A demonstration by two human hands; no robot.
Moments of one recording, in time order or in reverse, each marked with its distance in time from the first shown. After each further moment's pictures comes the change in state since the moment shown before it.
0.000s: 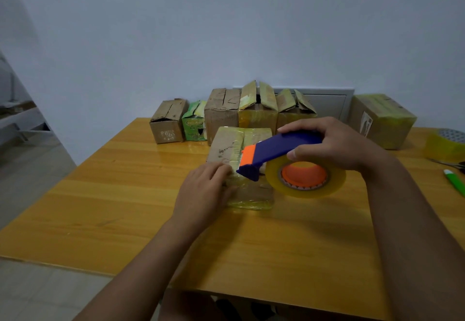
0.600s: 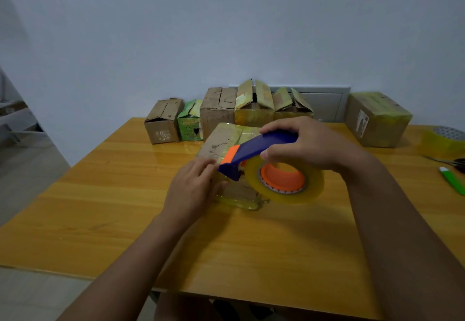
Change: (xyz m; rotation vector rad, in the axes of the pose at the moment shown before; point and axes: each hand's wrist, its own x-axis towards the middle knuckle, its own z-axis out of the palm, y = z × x) left_hand 0.005 -0.028 0.014 -0.004 0.021 0.059; right_hand 0.014 -0.023 0.018 -0.049 0.003 0.025
